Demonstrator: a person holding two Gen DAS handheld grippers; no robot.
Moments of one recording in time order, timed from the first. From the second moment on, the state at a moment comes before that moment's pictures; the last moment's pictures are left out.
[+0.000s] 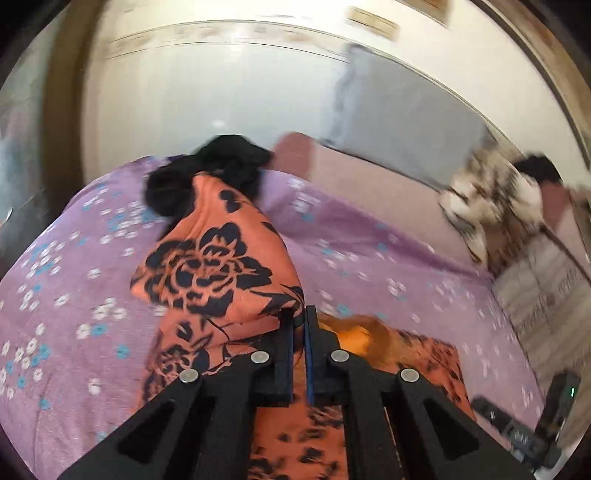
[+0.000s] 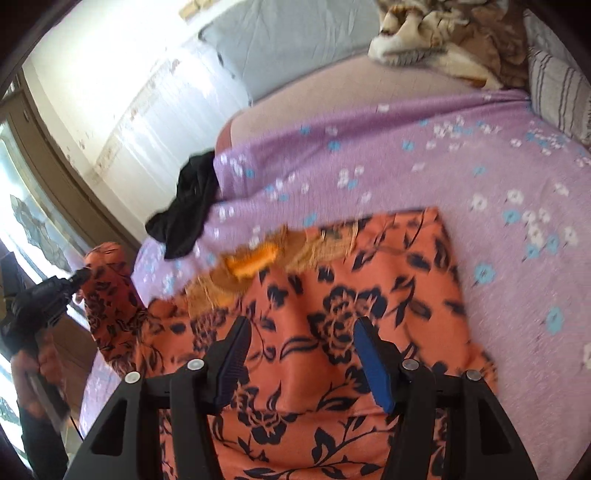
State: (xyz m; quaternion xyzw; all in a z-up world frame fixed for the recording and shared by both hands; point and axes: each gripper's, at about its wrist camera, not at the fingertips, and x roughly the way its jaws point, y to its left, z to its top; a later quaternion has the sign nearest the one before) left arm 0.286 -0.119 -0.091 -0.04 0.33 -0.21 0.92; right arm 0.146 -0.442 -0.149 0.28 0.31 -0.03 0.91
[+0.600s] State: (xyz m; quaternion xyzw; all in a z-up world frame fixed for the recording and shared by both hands) left arm 0.285 -0.063 -0.185 0.00 0.44 -0.06 0.89; right arm 0.165 -0.494 -0.172 0.38 0.35 -0.05 0.86
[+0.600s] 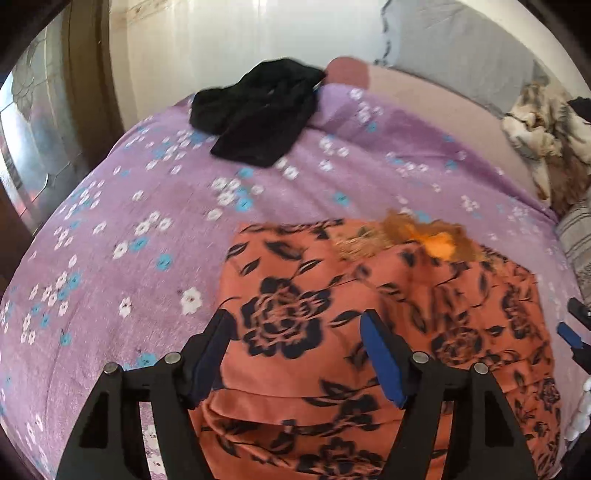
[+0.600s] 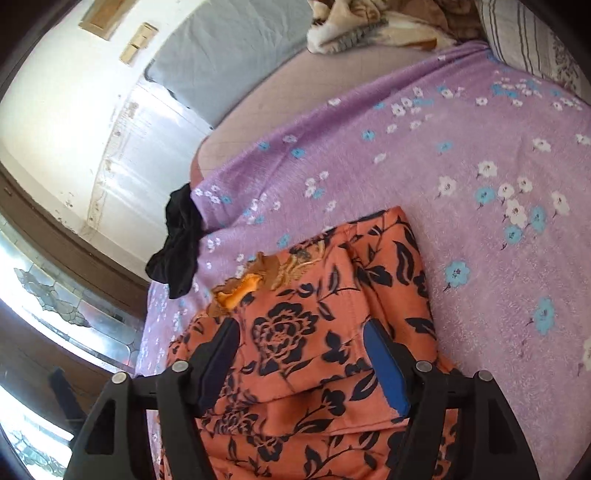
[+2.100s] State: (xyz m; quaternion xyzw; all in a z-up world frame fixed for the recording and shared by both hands) left arm 0.051 0.058 -0.256 -0.10 0.61 -0.09 0.78; right arm -0.102 -0.441 -0.234 0.38 0.56 -0.06 0.74
